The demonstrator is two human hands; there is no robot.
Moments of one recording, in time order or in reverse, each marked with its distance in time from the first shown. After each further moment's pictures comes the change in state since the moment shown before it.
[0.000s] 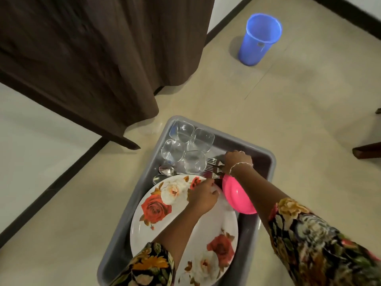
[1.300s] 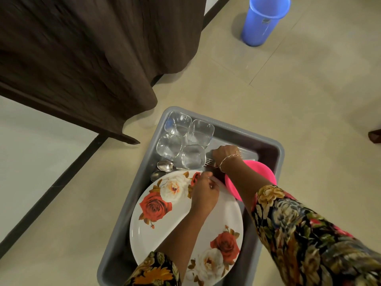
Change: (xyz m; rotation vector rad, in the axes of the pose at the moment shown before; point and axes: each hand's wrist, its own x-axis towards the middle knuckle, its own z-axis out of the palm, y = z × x) left_hand 0.003 0.002 0.011 -0.197 0.198 -0.096; right_hand 0.033 -0.025 0.024 -0.225 0.004 -0.237
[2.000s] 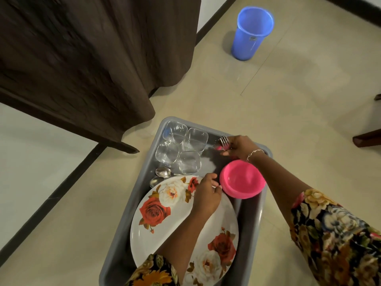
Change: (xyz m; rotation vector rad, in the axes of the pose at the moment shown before) left_hand -0.021 0.021 -0.009 0.011 -0.078 0.121; right_hand -0.032 0.073 -0.021 0.806 0.240 -0.091
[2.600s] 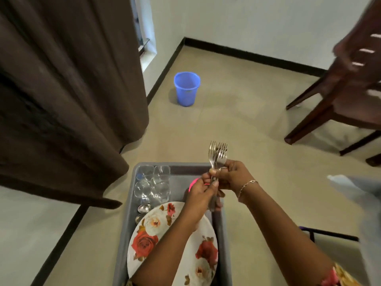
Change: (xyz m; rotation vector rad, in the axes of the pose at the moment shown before) left_hand -0.126 0.127 -0.035 -0.441 -0.382 0.195; right_hand -0.227 -0.103 -0.067 1.184 0.387 0.104
